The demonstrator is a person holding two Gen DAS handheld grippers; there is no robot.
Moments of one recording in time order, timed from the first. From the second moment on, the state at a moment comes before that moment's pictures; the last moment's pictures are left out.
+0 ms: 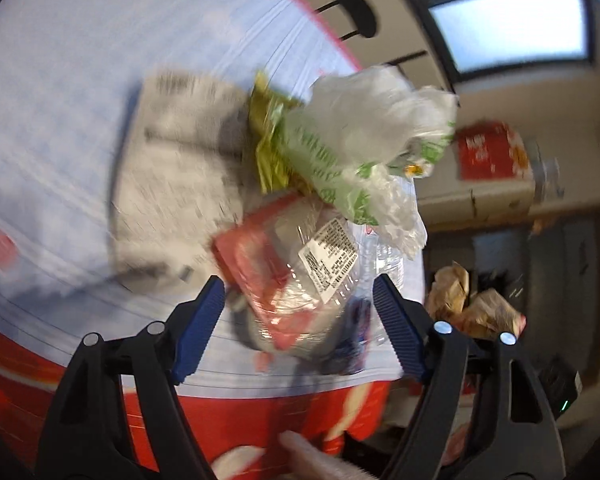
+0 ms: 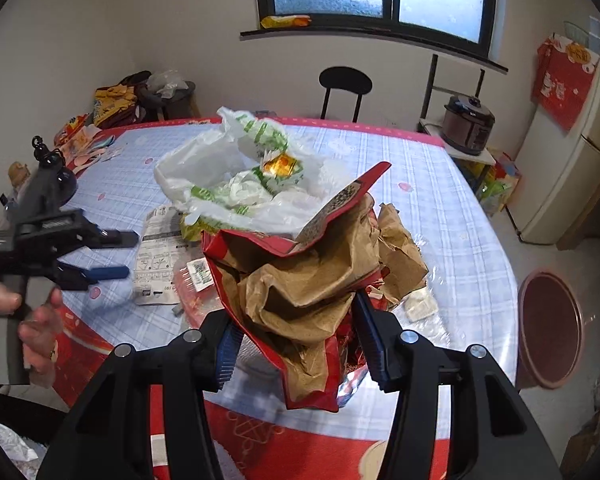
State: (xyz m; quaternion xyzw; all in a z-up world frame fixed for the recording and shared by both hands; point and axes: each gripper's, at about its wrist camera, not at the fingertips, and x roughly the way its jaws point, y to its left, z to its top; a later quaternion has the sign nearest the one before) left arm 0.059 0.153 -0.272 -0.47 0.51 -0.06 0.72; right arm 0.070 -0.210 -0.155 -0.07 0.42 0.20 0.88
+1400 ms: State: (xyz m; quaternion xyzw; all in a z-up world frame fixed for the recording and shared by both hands) left arm 0.122 0.088 -0.344 -0.48 0.50 0.00 0.72; right arm 0.083 -0.282 -0.166 -0.04 0.43 0.18 0.88
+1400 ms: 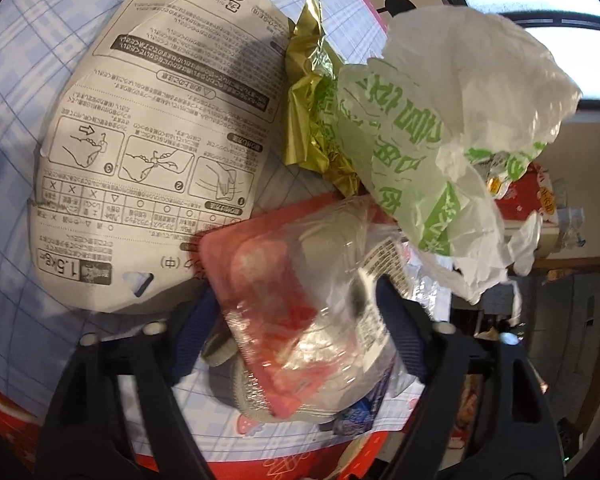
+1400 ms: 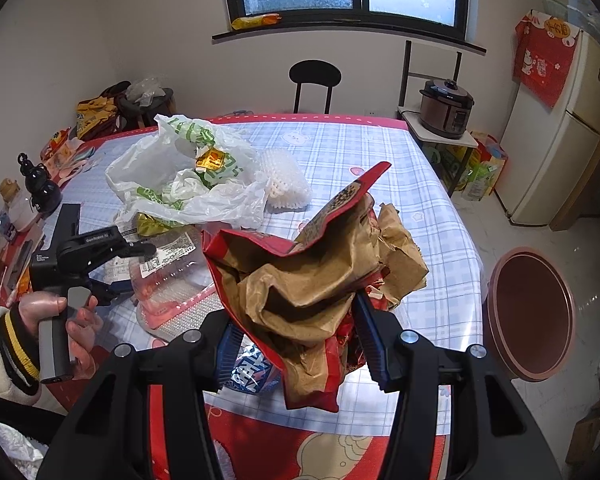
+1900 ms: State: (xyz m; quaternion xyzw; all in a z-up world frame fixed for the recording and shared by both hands) left arm 0.112 0.084 -0.289 -0.42 0.48 -0.05 0.77; right arm 0.083 -0.278 -0.164 -0.03 0.42 0.18 0.89
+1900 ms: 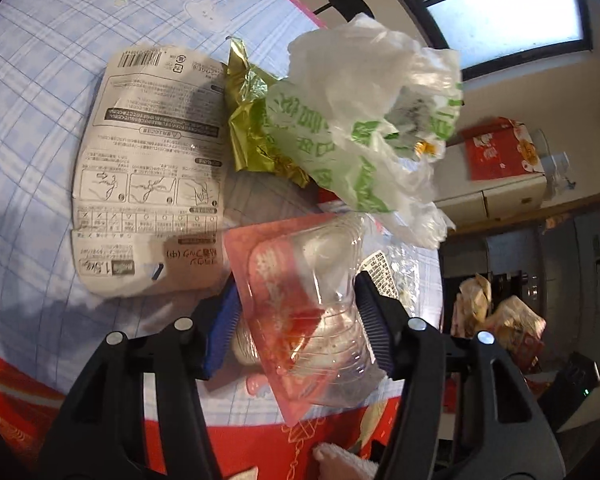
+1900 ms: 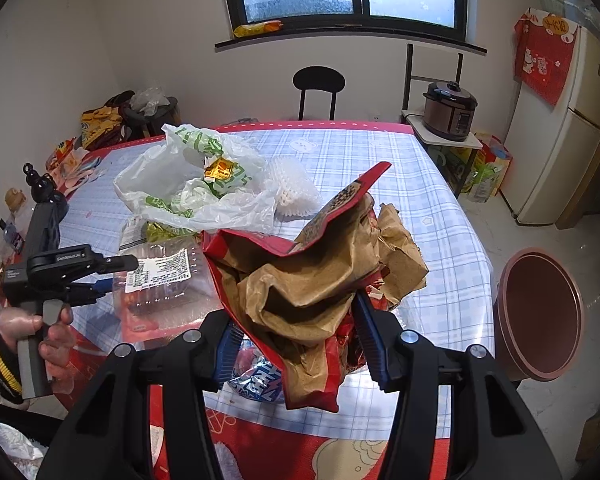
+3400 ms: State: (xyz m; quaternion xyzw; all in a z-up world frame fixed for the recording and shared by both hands) left arm 0.107 -0.027 -0.112 -0.31 0.38 -0.11 0.86; right arm 0.132 -0.513 -0.200 0.09 0.41 0.04 0.91
